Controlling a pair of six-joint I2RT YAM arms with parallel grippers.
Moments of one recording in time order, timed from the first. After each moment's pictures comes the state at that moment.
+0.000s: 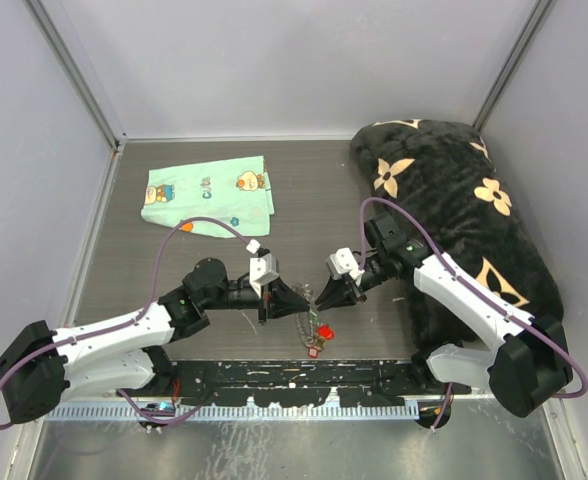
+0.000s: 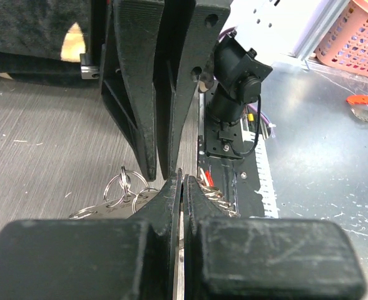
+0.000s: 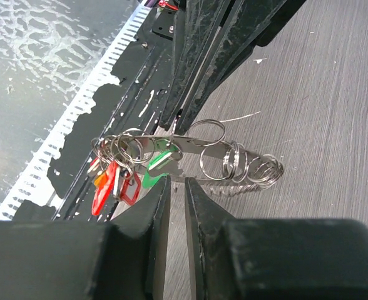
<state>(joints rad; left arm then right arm) -0.96 1.02 0.47 0.52 0.58 -0.19 0.52 1.18 0.85 -0.76 -1.23 -1.15</state>
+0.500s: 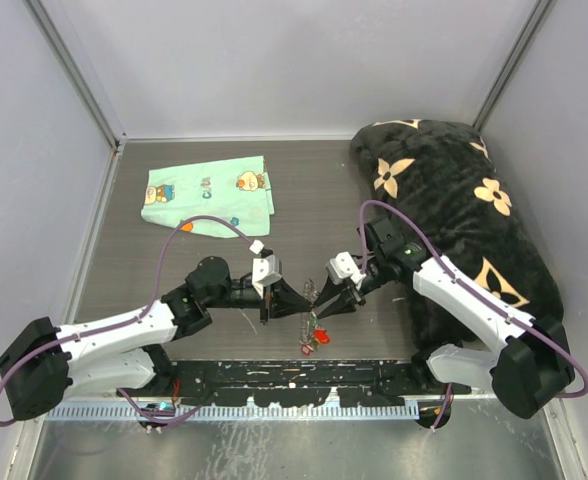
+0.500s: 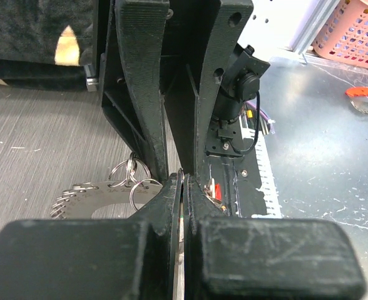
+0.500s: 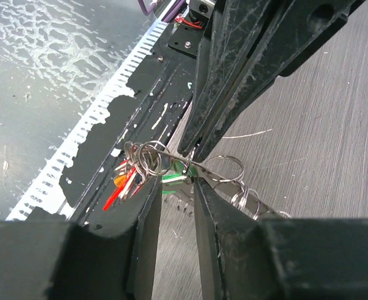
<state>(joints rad) -0.96 1.05 0.49 0.53 0.61 -0.16 0.56 1.18 0.84 -0.75 -1.27 -1.14</state>
